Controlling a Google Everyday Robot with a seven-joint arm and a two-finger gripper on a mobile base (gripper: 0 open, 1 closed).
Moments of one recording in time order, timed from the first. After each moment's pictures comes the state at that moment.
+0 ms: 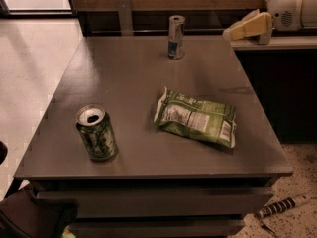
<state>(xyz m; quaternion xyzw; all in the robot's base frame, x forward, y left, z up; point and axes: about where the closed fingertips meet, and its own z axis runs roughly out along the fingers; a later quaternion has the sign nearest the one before) 0.700 -0.227 0.999 -0.41 0.70 0.12 0.57</state>
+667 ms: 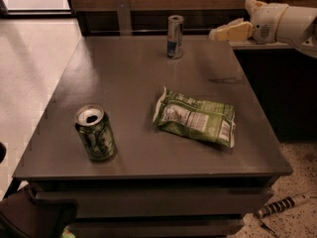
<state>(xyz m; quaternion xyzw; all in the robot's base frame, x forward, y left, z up) 0.742 -0.216 0.973 -0.35 0.67 0.20 0.62</state>
